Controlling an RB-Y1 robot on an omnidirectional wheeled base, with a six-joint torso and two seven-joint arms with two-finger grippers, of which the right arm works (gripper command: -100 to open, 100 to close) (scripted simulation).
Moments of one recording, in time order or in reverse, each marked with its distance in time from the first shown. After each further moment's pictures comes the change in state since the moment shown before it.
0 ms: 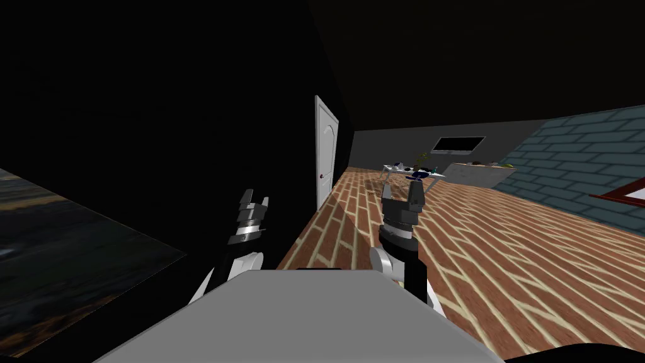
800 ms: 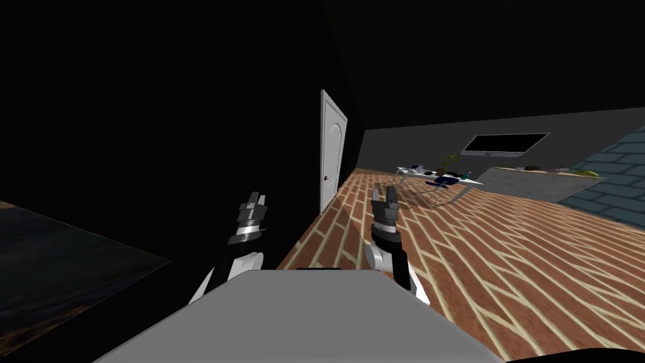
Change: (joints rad) arm -0.071 -0.054 0.005 0.172 0.003 -0.013 -0.029
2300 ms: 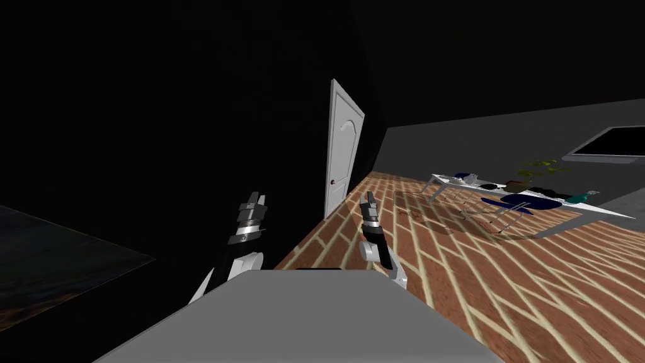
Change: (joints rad) arm -0.137 -0.069 0.010 0.317 0.006 -0.012 -0.056
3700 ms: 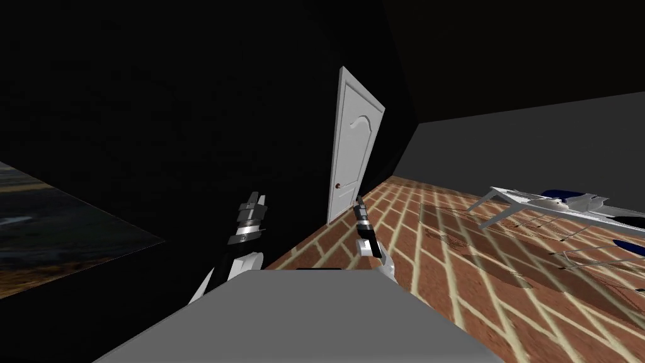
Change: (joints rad) arm -0.145 -0.047 0.013 0.328 0.009 -0.013 -0.054
